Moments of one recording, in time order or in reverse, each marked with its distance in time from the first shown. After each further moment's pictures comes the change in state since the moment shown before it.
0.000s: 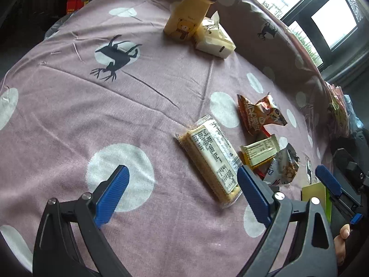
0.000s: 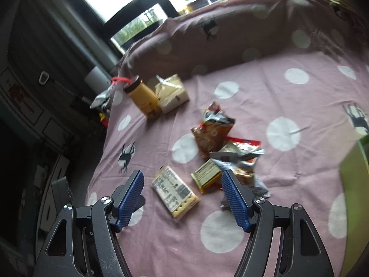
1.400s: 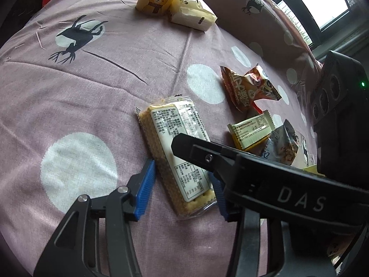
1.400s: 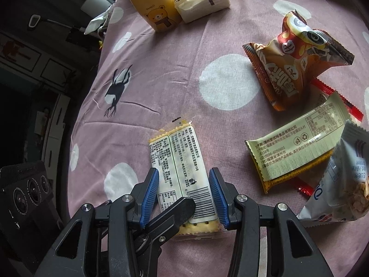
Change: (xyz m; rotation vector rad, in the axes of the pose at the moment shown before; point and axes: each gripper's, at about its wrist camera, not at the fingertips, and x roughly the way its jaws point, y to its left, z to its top) left arm 0.032 -0.019 -0.008 0.081 0.099 -0.074; right arm 0.146 0.020 -0.017 -0.083 0.443 0.046
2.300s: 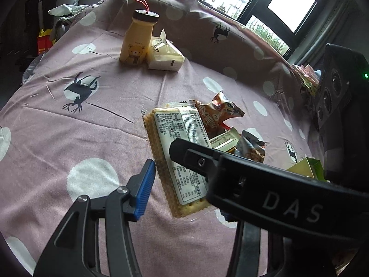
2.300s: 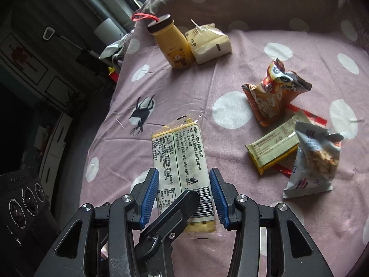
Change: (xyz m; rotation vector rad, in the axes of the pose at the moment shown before) left arm -0.062 -0.034 -0.019 0.151 -0.220 -0.013; right arm -0.068 0.038 -0.032 -0.020 -0.229 -0.039
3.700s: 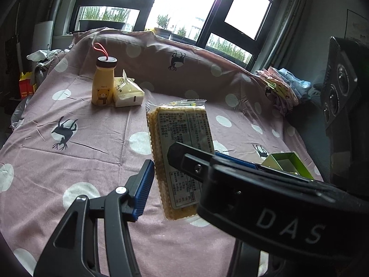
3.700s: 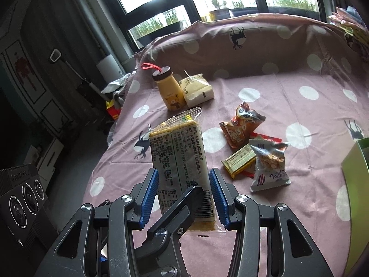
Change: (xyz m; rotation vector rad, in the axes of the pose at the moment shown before) left arm -0.053 -0.048 -0.015 0.192 -0.184 -0.108; right arm -0.088 0.019 -0.040 -0.011 -0.277 -0.097
